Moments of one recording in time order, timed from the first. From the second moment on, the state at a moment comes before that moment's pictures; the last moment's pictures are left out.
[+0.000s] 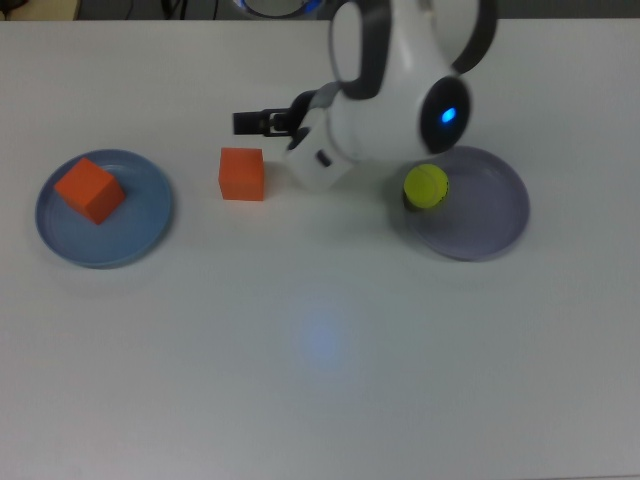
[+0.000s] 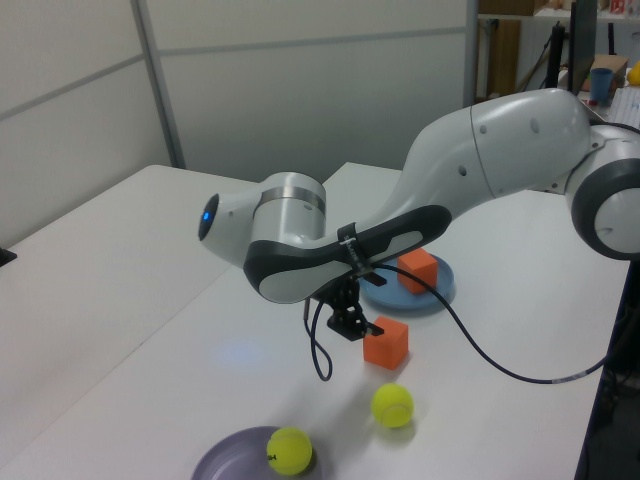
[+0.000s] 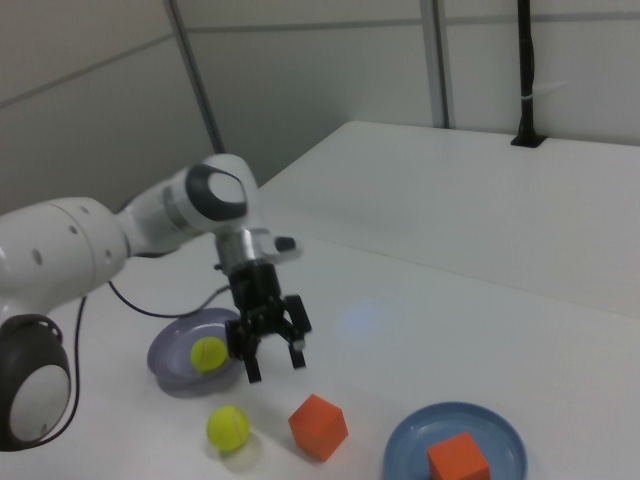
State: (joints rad) arm 0.11 0.53 0.25 -1.41 -0.55 1.22 0.10
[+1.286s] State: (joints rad) arm 0.04 0.64 0.25 -1.49 -0.61 1.37 0.10
